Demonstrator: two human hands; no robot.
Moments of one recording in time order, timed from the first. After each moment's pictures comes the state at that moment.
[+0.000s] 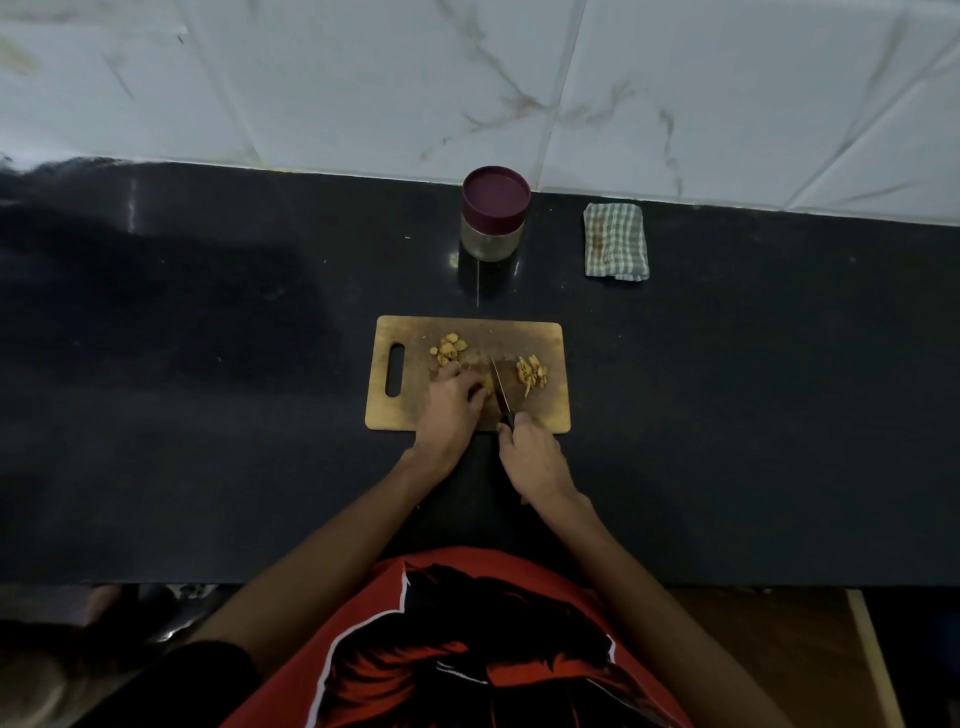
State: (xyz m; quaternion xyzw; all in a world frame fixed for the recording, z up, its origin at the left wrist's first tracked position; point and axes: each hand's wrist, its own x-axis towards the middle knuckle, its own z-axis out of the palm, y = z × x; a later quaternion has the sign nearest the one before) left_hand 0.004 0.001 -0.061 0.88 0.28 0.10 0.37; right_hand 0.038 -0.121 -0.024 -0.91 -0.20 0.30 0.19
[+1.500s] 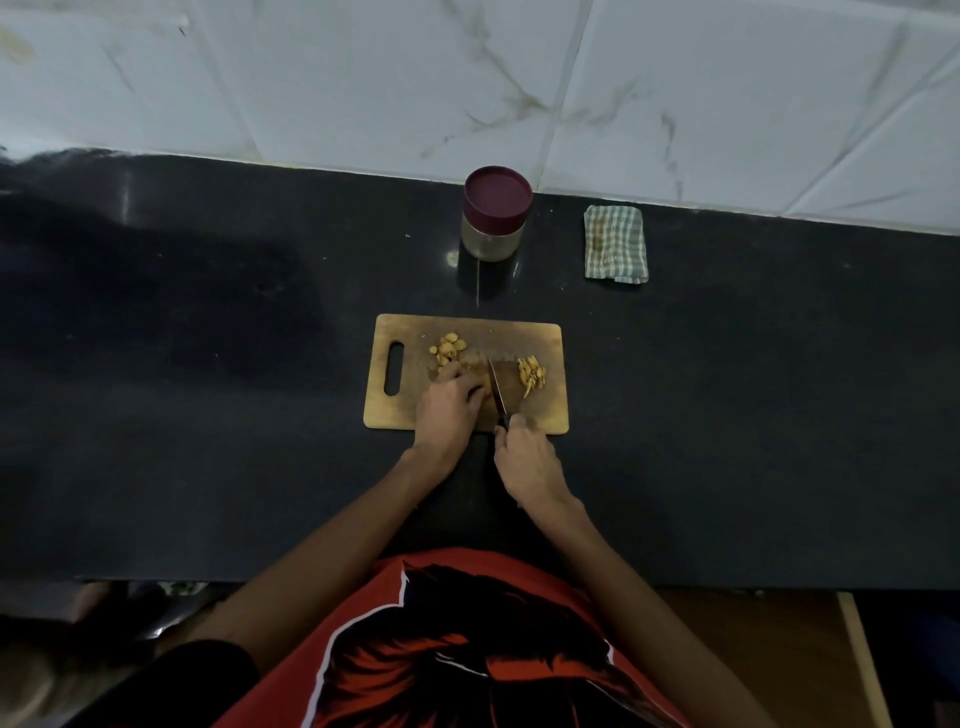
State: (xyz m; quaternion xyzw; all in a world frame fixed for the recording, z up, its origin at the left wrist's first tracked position) left_hand 0.001 -0.001 -0.058 0.89 0.28 0.10 0.34; right_hand 0.032 -0.116 -0.023 -0.92 -0.20 0.30 0.17
